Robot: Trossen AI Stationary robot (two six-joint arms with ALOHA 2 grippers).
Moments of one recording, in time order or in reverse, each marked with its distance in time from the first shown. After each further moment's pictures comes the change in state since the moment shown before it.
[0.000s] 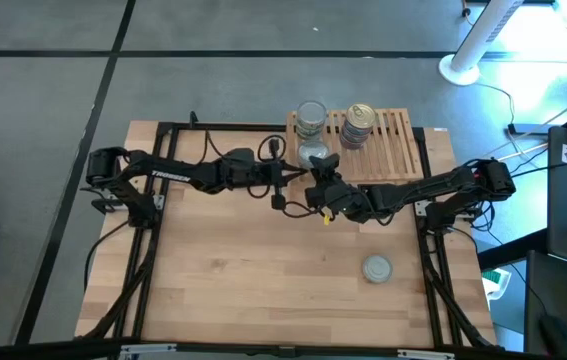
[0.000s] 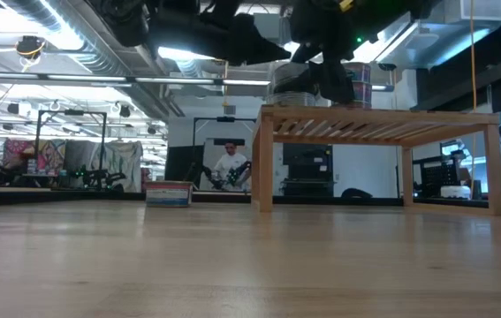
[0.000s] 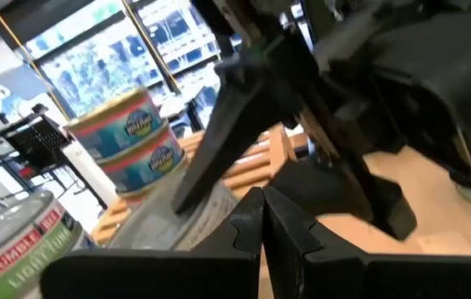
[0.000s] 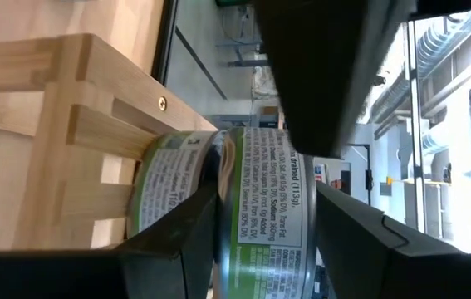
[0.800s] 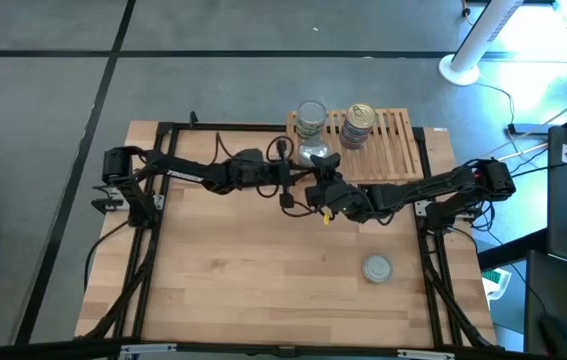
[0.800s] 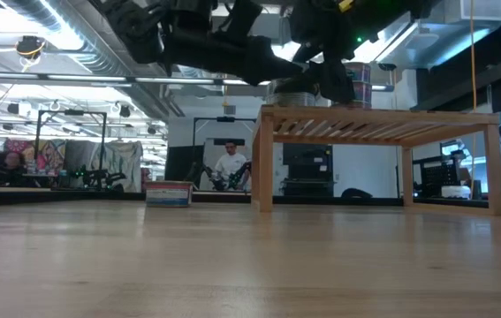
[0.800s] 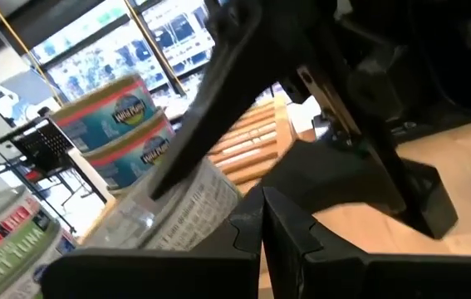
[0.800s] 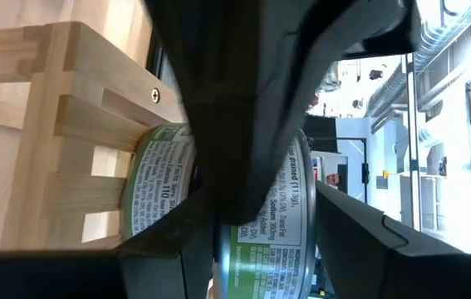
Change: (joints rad) left arm 0.021 0.122 0.034 0.107 0.007 0.023; right arm 0.000 -0.001 0.001 0.000 0.021 -0.001
